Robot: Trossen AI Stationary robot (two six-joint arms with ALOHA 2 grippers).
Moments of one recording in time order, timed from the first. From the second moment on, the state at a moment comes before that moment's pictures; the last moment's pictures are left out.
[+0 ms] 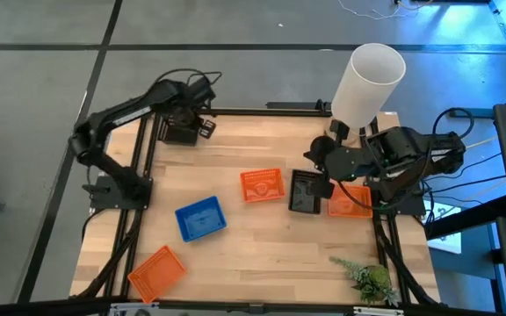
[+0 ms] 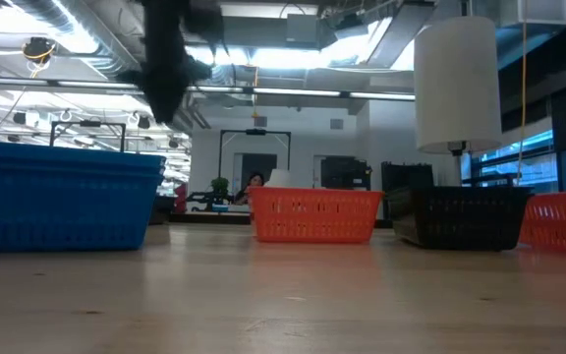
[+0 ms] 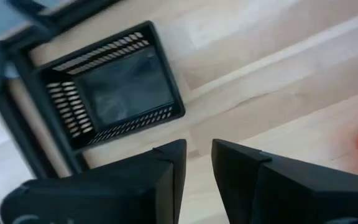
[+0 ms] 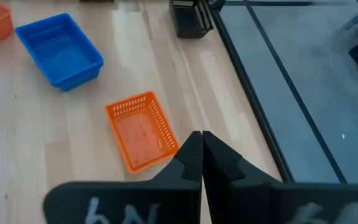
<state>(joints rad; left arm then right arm) 0.64 1.50 1.42 -1.23 -0.16 -0.50 0.29 1.49 1.93 -1.37 0.58 0.31</state>
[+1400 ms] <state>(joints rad) 0.82 1.86 1.25 -0.93 -0.15 -0.31 0.24 1.49 1.93 -1.37 0.64 0.45</state>
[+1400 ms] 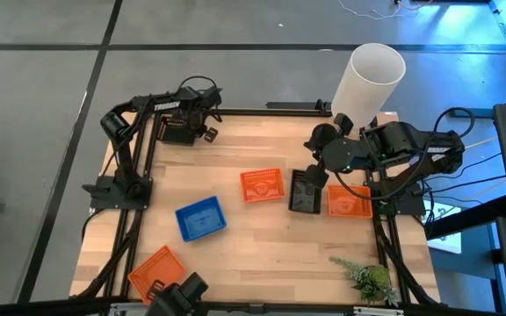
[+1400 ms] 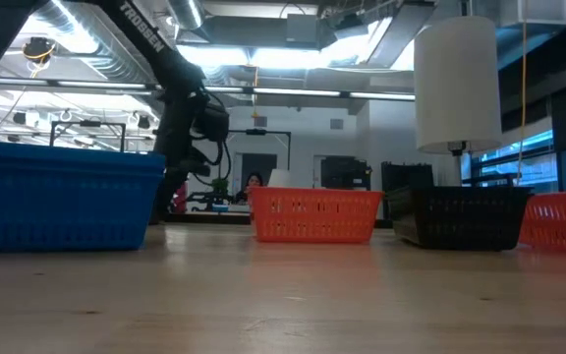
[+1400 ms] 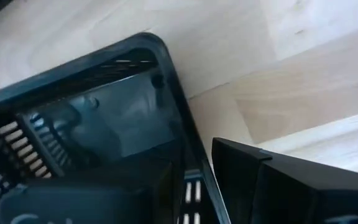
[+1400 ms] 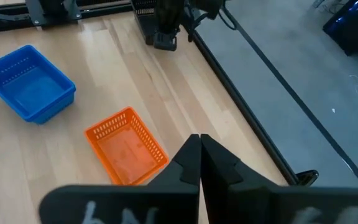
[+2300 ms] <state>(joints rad) 0.45 1.58 1.42 -0.95 -0.13 0.06 0.38 1.32 1.94 -1.57 0.59 0.62</state>
